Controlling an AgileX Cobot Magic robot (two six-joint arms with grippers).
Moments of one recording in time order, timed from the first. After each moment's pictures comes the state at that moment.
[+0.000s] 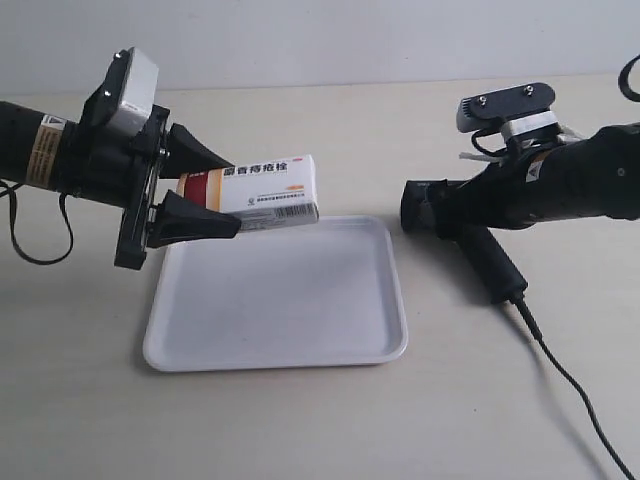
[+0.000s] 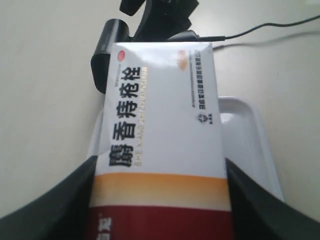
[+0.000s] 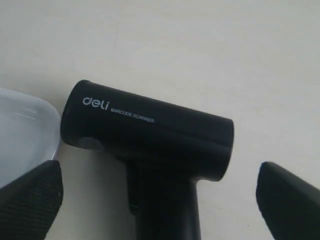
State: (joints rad) left arm -0.17 1.87 -0.96 1.76 -1.05 -0.74; right arm 0.45 1.76 -0.74 0.03 -0.05 0.01
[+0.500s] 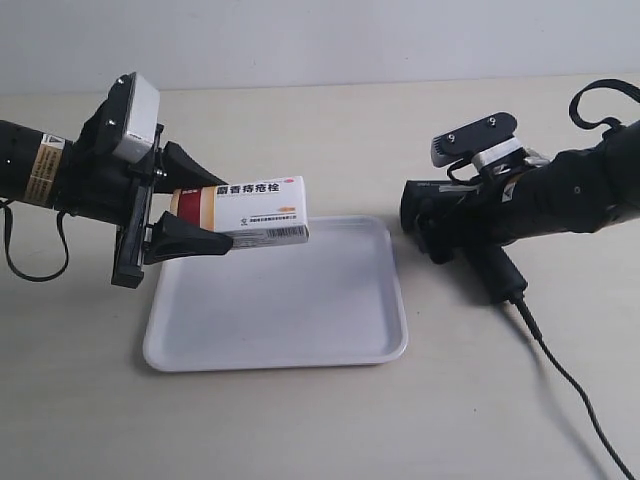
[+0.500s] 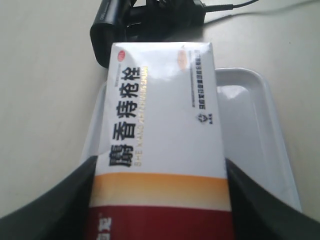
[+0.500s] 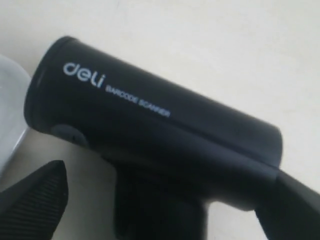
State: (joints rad) left arm -0.17 1.87 -0.92 1.76 -0.97 -0.68; right arm 0.45 1.90 -0.78 0.03 -0.10 -0.13
